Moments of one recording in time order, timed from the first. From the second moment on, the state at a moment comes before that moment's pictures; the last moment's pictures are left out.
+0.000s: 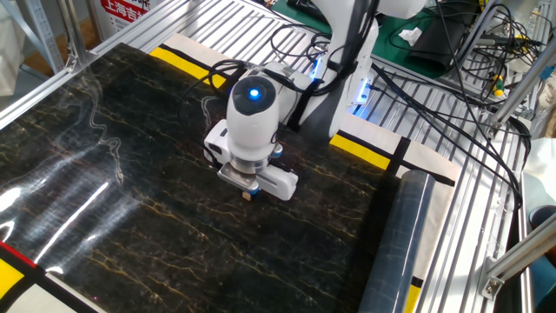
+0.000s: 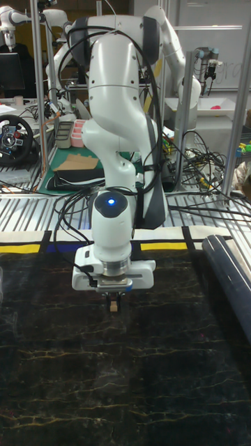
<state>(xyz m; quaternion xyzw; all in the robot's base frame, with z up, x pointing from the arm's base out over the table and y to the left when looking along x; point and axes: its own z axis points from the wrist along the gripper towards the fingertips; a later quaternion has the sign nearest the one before) 0.466 -0.015 0.063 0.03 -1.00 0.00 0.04</state>
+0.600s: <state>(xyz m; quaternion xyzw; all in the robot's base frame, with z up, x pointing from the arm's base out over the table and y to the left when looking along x) 0.468 -0.015 0.062 0.03 -1.00 0.00 0.03</state>
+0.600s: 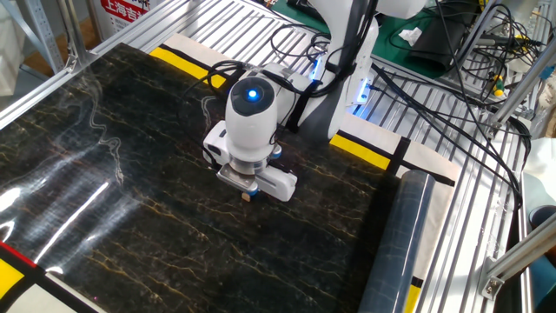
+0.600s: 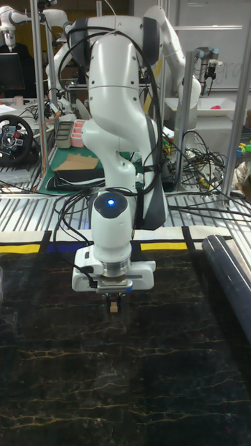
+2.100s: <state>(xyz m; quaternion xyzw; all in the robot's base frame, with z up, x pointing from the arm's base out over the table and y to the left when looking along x) 0.457 0.038 0.062 0.00 -1.00 0.00 0.07</state>
